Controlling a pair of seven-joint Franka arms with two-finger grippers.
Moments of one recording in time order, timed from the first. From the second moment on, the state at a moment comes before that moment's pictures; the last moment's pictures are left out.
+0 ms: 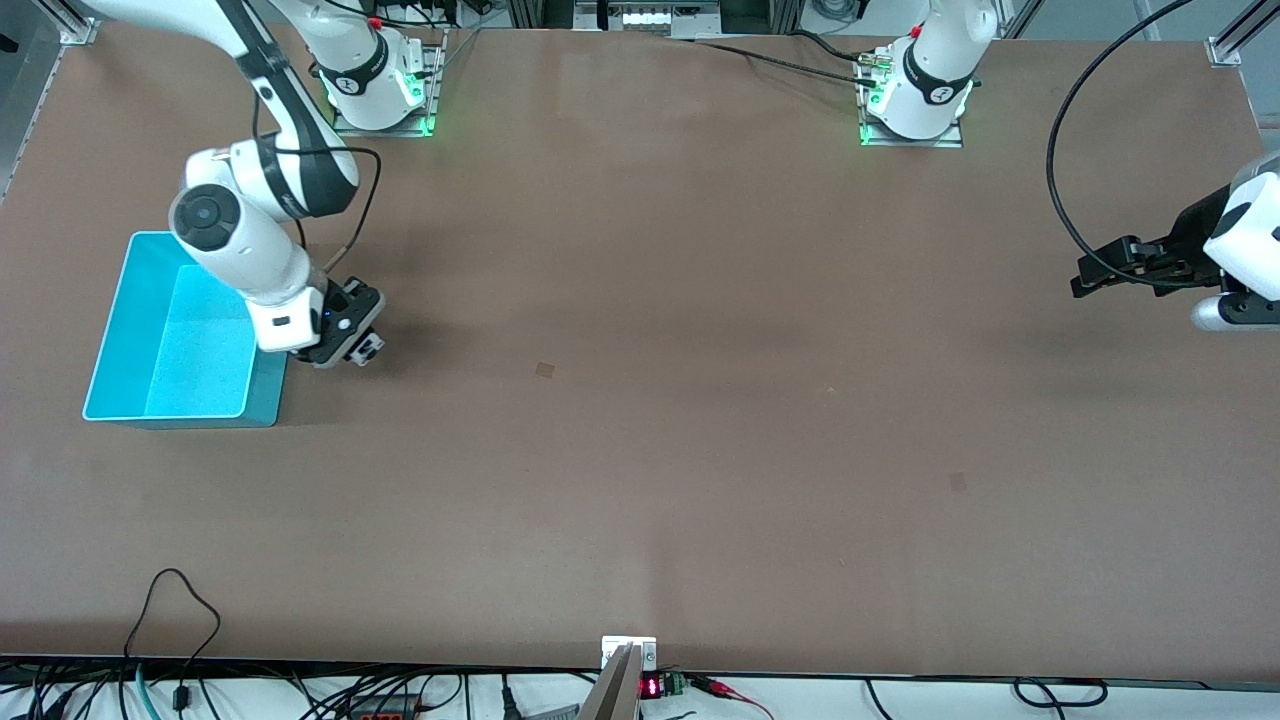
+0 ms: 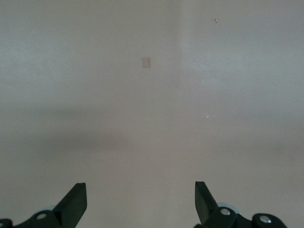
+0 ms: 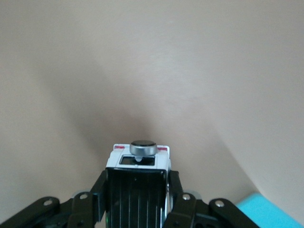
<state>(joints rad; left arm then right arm) 0.08 0.09 -0.06 -1.57 -0.06 1.61 -0.03 -0.32 0.19 0.50 -2.16 -0.20 2.35 -0.62</state>
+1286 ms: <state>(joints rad) 0.08 0.09 -0.06 -1.57 -0.06 1.61 -0.03 -0.31 0.24 0.13 -2.02 -0.18 2.14 -0.16</state>
